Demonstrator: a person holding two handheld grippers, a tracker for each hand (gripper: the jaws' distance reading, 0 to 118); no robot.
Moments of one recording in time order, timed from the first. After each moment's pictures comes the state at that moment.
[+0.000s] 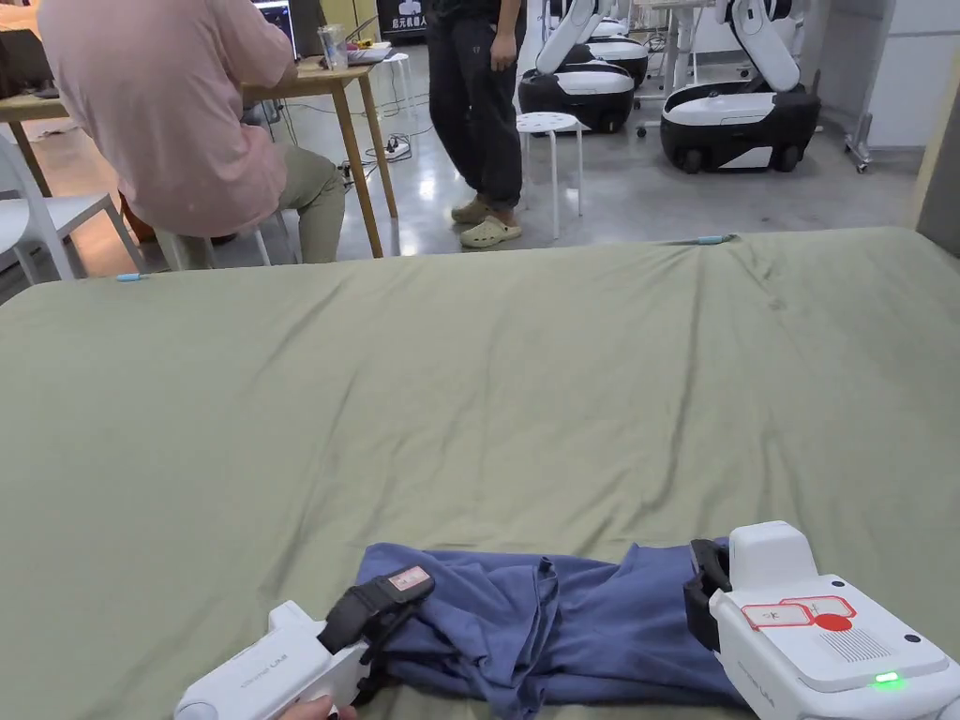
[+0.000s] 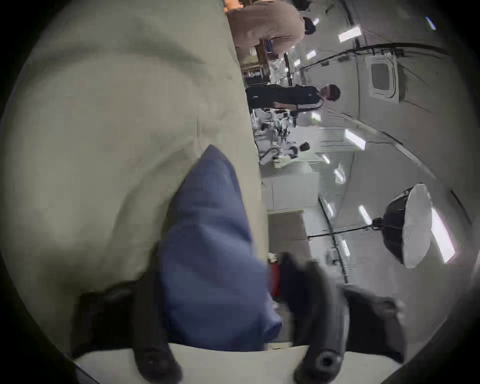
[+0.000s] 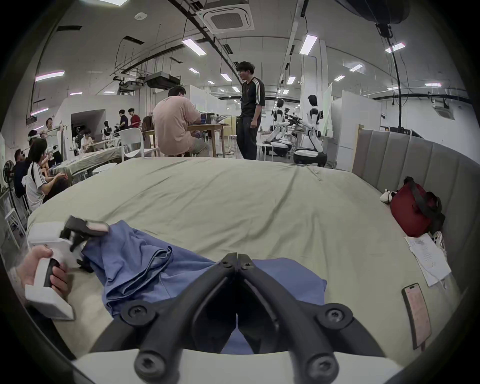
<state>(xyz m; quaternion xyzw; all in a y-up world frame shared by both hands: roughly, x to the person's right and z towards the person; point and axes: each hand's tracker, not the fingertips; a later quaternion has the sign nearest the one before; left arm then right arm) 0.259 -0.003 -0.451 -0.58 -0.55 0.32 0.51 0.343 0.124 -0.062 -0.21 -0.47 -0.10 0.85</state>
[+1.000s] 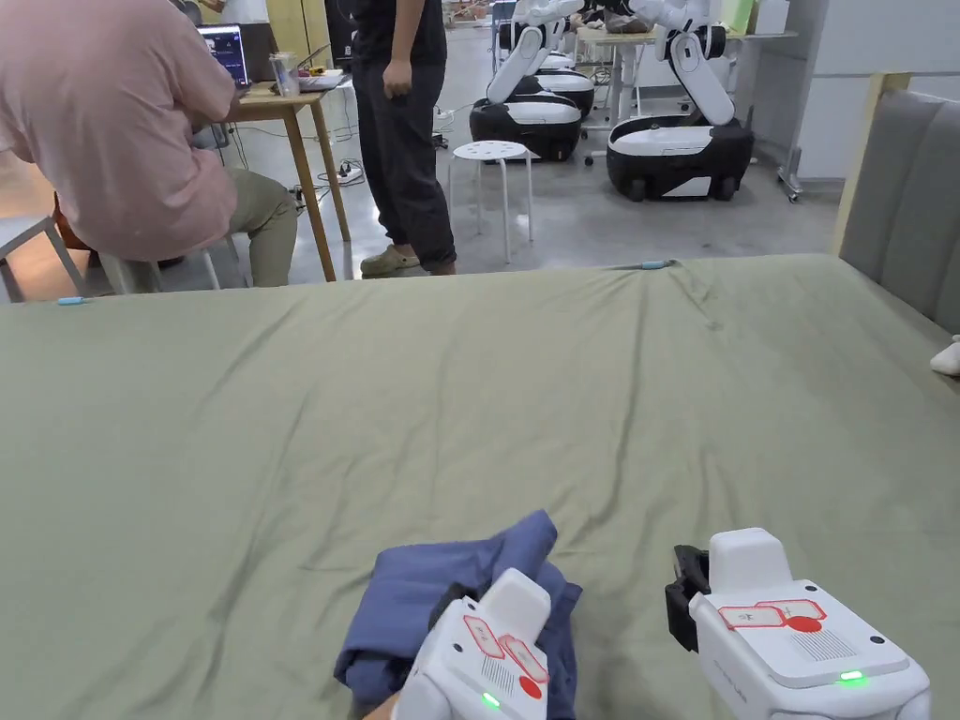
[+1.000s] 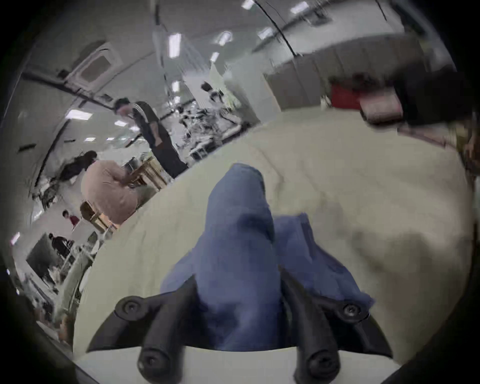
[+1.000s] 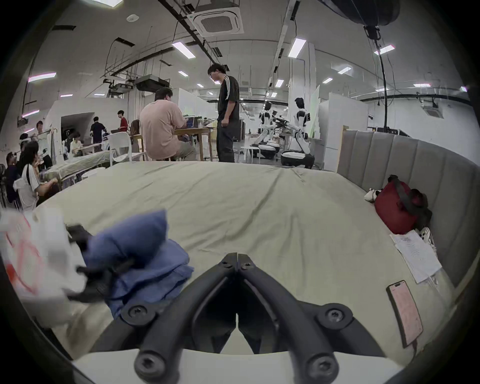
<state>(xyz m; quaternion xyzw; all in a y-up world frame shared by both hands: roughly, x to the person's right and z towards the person) 0.305 0.066 -0.223 -0.01 -0.64 -0.38 0.66 0.347 0.130 -0.032 -0.20 -0.51 -0.10 0.83</state>
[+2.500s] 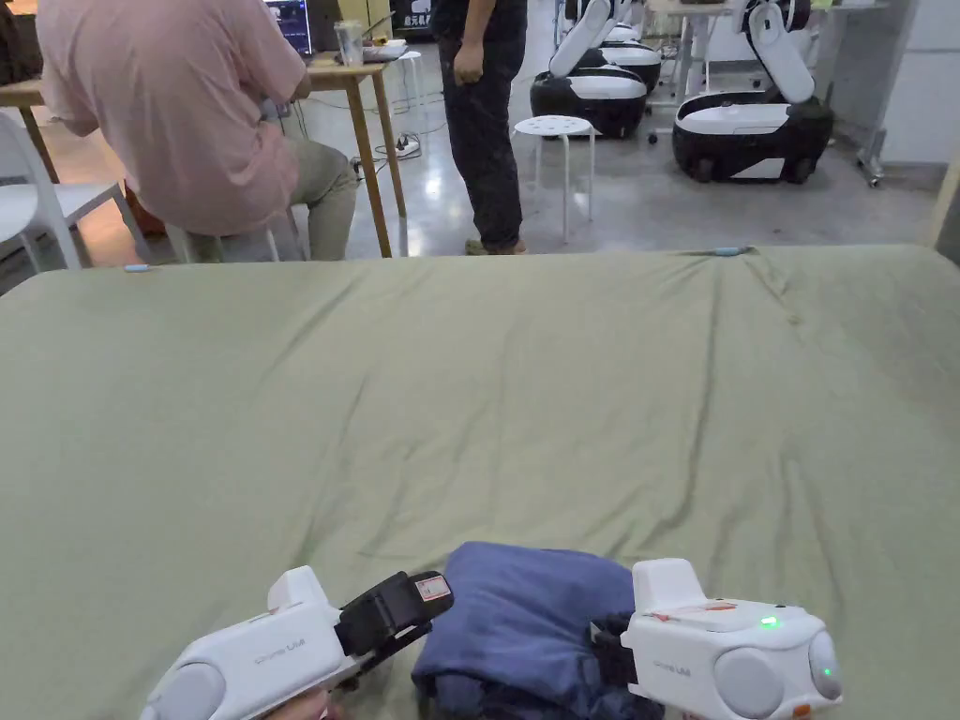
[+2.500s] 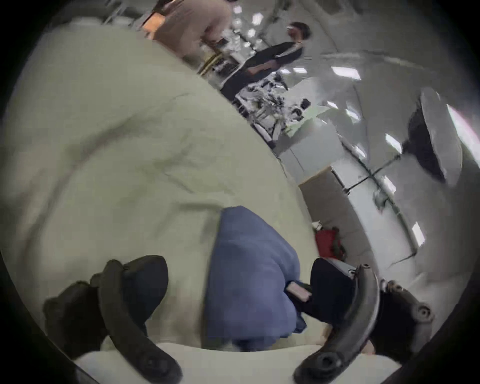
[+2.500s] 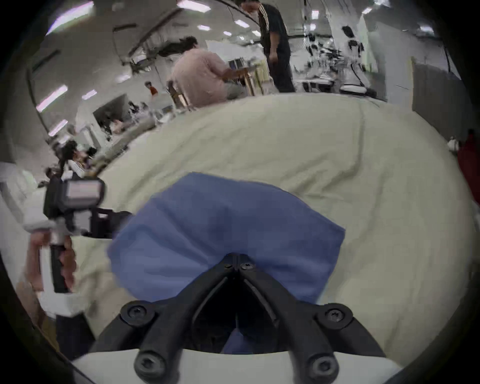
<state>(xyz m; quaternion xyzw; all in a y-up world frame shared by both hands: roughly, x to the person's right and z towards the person) 0.260 0.051 -0.466 -0.53 -0.62 0.15 0.56 0.393 0.072 -0.129 -0.34 -0.34 -0.25 0.84</state>
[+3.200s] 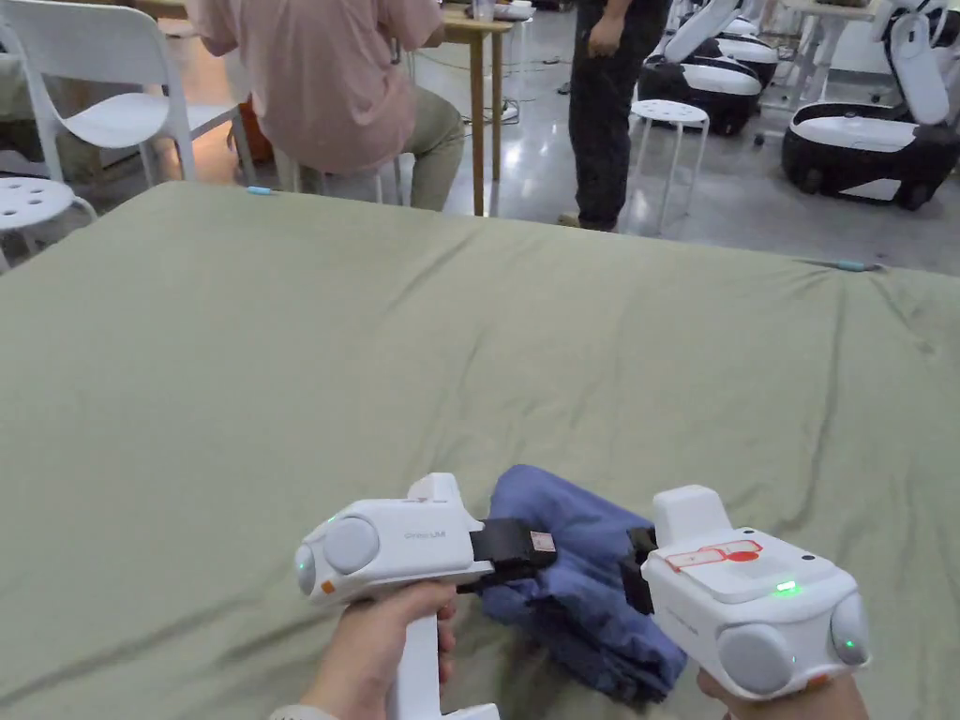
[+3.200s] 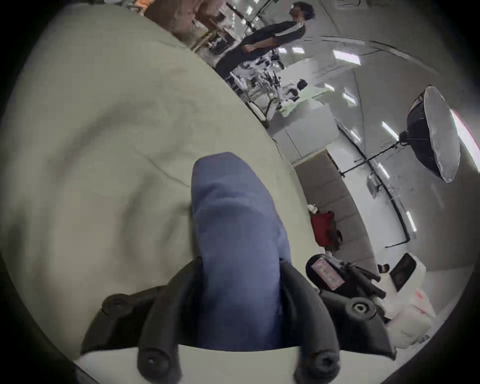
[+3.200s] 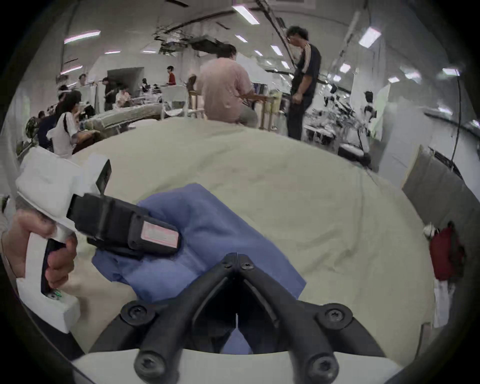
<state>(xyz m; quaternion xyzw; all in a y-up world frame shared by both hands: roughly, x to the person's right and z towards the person) 0.258 0.074 -0.504 -0.52 -0.64 0.09 0.56 0.320 0.138 -0.251 -0.32 -0.34 -0.06 0.88</state>
